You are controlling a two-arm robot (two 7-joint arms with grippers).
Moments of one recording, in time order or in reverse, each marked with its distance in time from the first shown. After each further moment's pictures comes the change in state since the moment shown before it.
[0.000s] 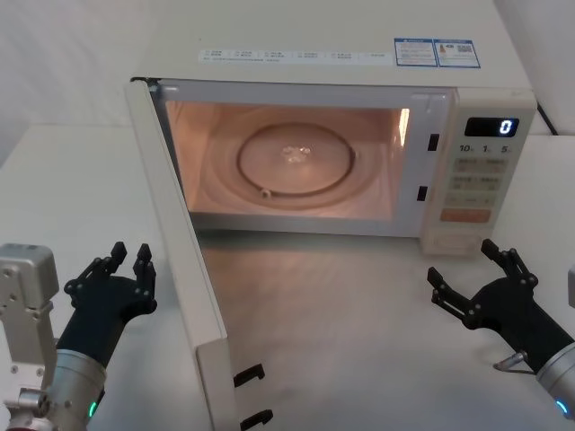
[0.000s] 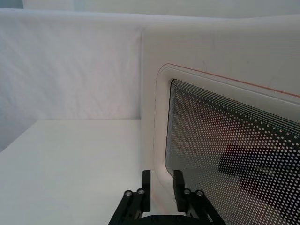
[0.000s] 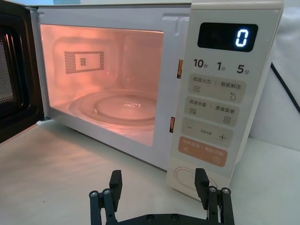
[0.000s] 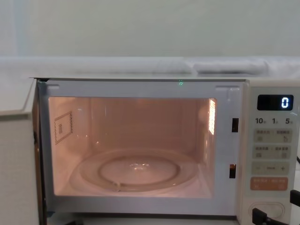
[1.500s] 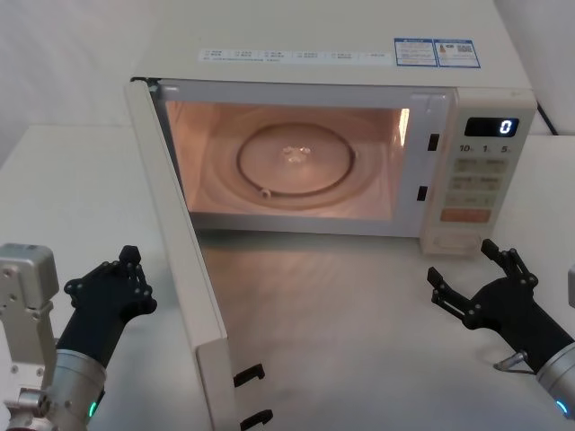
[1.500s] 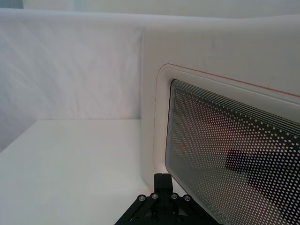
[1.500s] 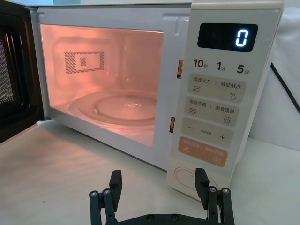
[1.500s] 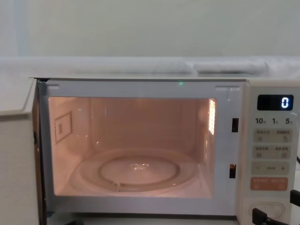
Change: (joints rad) left arm 0.000 0.000 0.000 0.000 0.000 0.000 0.000; right arm 0.000 0.000 0.000 0.000 0.000 0.000 0.000
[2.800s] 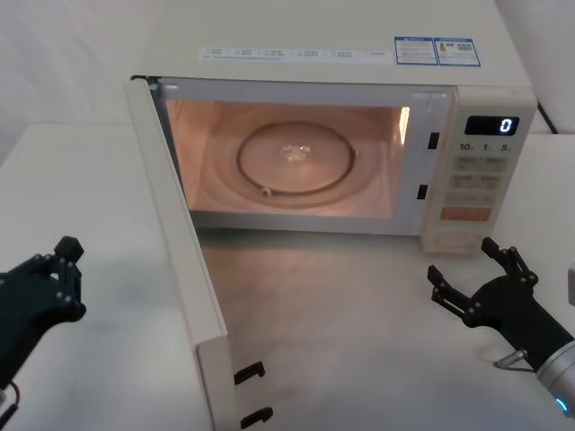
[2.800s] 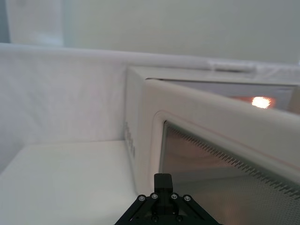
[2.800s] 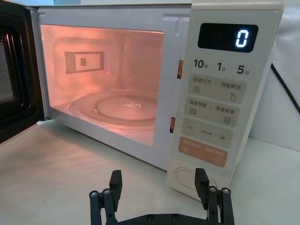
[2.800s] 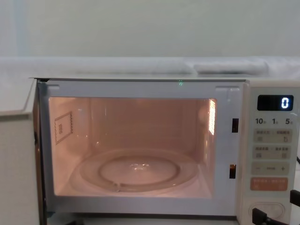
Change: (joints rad) left arm 0.203 0.100 -0.233 -0.210 -0.221 0.004 -0.259; right arm 0.000 0.000 0.000 0.000 0.000 0.000 0.000
